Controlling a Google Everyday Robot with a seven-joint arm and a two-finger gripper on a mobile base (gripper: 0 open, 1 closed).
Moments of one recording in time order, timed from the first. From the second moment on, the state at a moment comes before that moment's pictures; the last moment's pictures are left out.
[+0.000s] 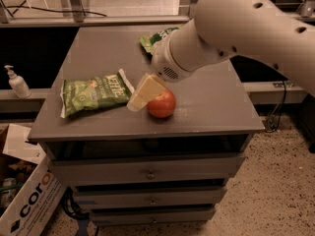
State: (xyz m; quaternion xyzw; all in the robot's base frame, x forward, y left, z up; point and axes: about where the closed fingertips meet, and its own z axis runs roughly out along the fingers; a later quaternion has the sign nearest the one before) arm 0.565 0.020 0.907 -0.57 0.72 0.09 0.38
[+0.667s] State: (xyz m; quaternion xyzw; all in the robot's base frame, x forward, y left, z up) arm 0.584 0.068 0.875 -0.58 0.72 0.11 0.37
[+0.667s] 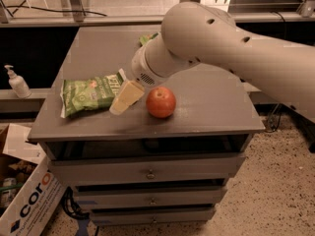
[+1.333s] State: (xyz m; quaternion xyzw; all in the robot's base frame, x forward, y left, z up) arm 0.597 0.100 0.853 -0.58 0.71 0.14 0.37
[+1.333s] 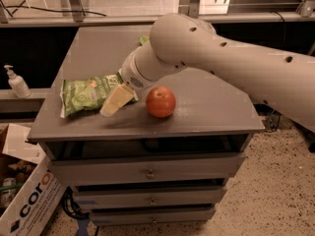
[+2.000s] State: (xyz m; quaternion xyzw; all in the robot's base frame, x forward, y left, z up) arm 0.603 0.109 0.830 -0.55 0.71 0.21 0.38
